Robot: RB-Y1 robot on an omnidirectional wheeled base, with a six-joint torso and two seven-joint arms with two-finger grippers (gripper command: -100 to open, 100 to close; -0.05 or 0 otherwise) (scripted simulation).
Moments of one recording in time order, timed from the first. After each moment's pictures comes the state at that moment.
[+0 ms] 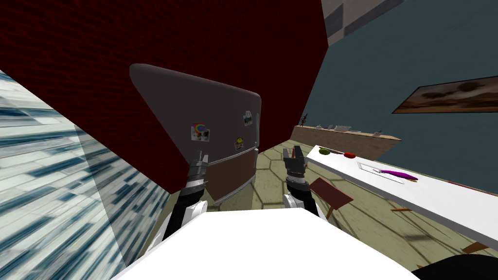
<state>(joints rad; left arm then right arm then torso) 0.51 0.01 0.05 -2.21 0.00 -0.47 -0.05 0.49 0.03 0.07 -2.24 0.08 -0.64 0.04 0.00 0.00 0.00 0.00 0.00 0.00</state>
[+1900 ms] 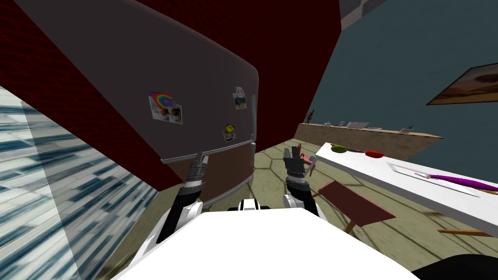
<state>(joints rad) 0.49 0.14 0.08 -2.12 0.02 -0.53 -0.07 0.49 0.03 0.07 -2.24 0.08 -0.64 0.04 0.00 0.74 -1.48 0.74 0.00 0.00</state>
